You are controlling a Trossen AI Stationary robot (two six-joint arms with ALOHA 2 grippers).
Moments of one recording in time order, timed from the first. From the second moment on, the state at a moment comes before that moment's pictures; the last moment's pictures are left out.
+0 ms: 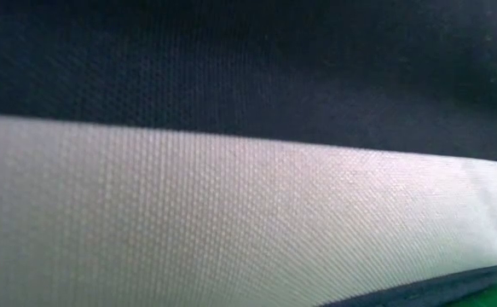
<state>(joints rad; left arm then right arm) -0.24 1.55 2.09 -1.56 -0.65 -0.40 0.61 1.29 1.06 -1.36 -0.12 1.50</state>
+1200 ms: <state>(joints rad) -0.24 1.55 2.09 -1.52 -0.70 -0.41 0.70 1.20 1.45 -0.77 0.61 0.78</state>
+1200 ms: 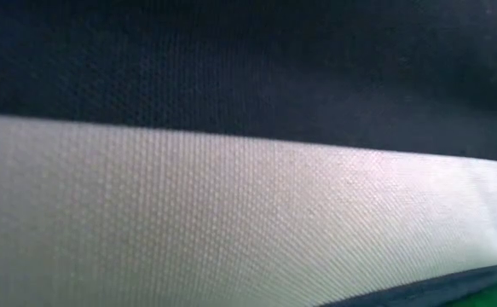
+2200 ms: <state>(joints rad) -0.34 1.46 2.33 -1.27 -1.03 -0.37 0.39 1.35 1.45 0.02 0.23 0.30</state>
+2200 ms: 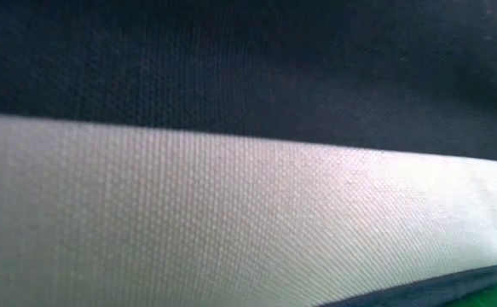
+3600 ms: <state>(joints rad) -0.34 1.44 2.33 -1.36 -1.03 -0.38 0.19 1.87 2.13 -0.57 -0.19 0.12</state>
